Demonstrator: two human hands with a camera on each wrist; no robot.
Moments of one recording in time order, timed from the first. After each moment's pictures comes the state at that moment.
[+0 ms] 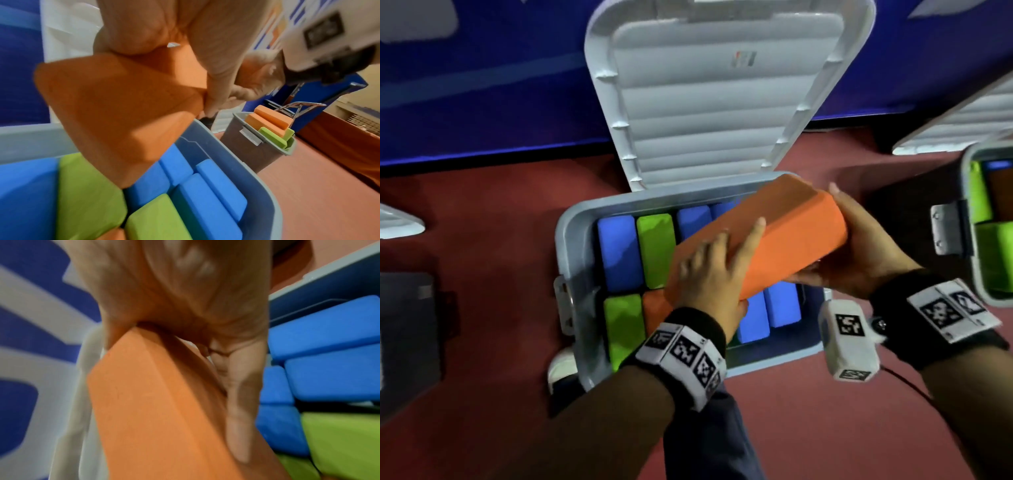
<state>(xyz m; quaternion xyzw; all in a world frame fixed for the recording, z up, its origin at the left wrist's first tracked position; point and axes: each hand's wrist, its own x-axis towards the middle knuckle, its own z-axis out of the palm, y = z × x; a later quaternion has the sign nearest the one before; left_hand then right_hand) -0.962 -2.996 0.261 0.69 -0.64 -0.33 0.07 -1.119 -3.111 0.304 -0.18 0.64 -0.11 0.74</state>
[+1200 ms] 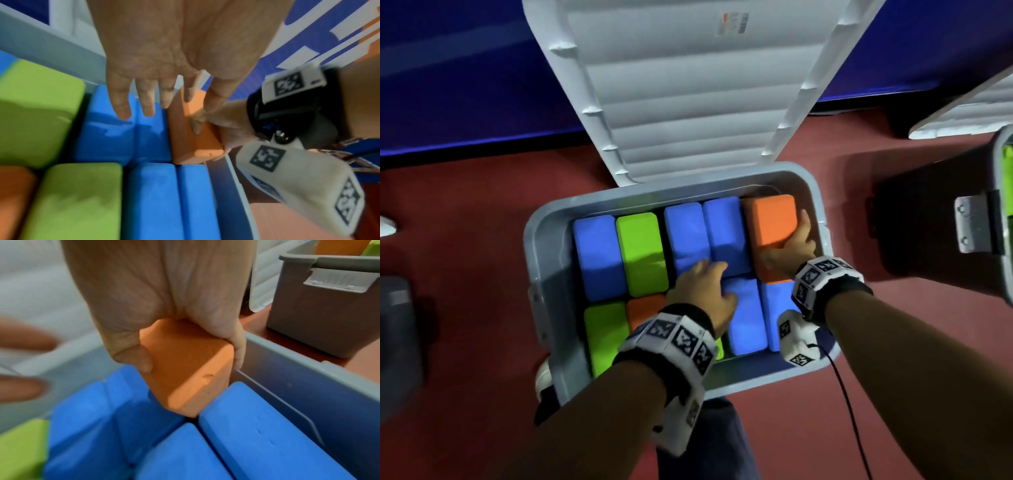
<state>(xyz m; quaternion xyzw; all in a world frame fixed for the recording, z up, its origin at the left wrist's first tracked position) -0.975 -3.014 0.177 0.68 -0.50 -0.53 0.00 -1.125 -3.109 0.133 -0.43 0.80 0.10 0.40</state>
